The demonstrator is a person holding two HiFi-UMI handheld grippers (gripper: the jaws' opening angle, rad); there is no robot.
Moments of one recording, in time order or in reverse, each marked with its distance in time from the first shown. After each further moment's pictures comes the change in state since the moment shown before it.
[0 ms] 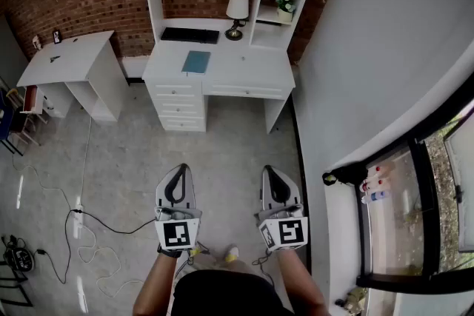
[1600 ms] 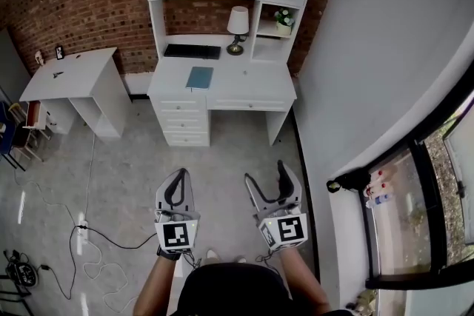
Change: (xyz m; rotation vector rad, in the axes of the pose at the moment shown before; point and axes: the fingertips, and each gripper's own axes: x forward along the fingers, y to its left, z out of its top) left arm -0.004 0.036 -0.004 0.032 0.025 -0.039; right arm 0.020 0.035 0.024 -0.043 -0.028 0.041
